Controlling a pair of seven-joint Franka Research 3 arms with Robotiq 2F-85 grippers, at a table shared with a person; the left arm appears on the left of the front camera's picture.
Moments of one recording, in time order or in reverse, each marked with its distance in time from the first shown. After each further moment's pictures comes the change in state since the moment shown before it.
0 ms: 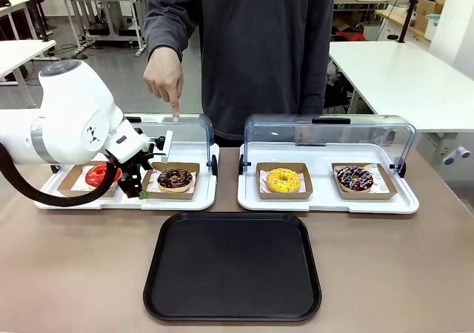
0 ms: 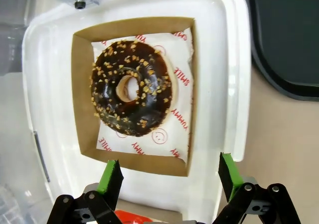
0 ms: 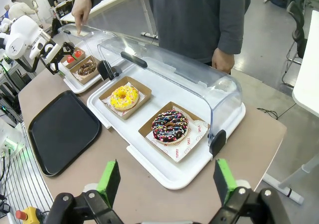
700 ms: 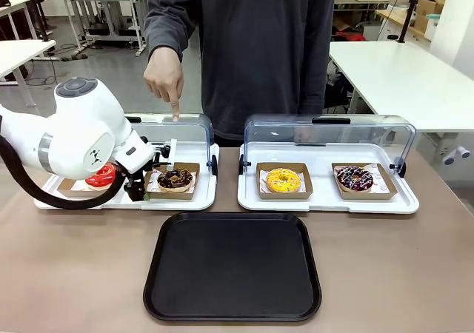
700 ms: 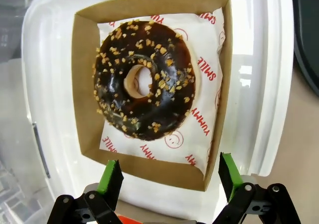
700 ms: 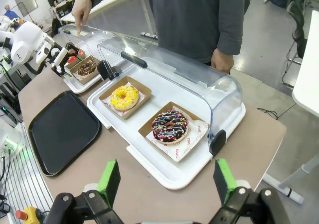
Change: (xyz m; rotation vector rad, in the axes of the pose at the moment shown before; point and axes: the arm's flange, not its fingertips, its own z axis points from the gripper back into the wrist) left arm -0.001 0.000 -0.027 0.064 0.062 0.019; right arm 0.000 0.000 0.000 0.000 0.000 0.000
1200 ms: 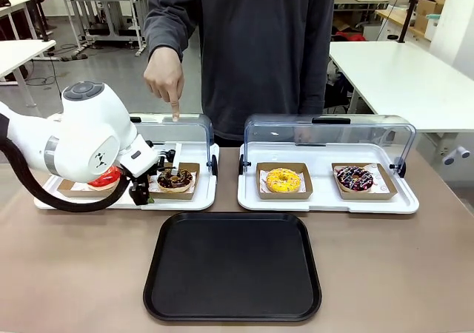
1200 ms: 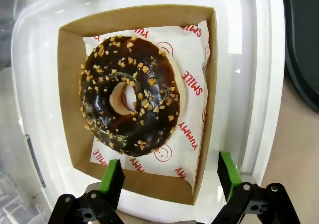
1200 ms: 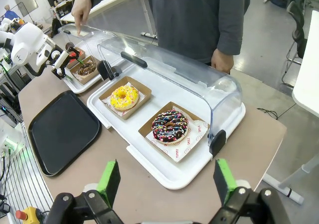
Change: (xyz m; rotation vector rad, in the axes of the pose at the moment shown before) left arm 0.008 -0.006 -0.007 -0.027 -0.003 -0.014; right arm 0.000 0.000 0.000 0.000 0.000 0.000
